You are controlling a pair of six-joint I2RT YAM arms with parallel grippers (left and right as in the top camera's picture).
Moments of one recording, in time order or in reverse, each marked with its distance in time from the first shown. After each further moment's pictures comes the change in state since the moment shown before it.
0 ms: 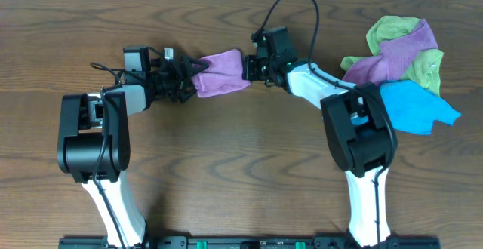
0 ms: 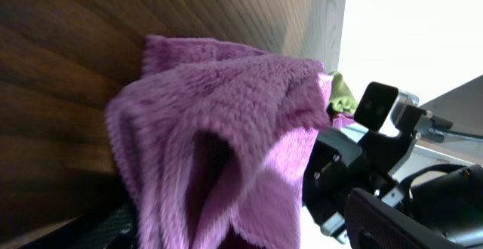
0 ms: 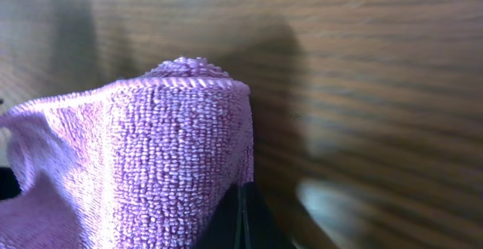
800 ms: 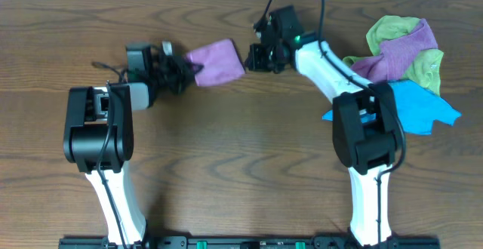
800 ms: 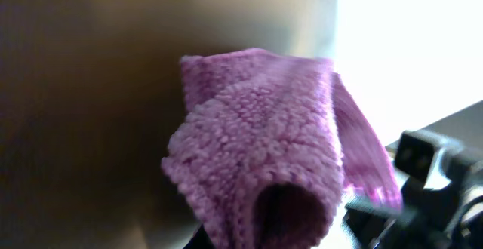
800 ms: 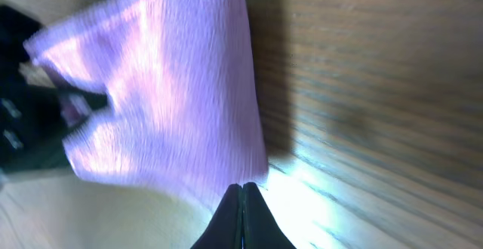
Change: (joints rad) left arm -0.002 0.074 0.091 0.177 -0.068 -0.099; right arm -0.058 0.006 0.315 -0.521 -0.074 -0.156
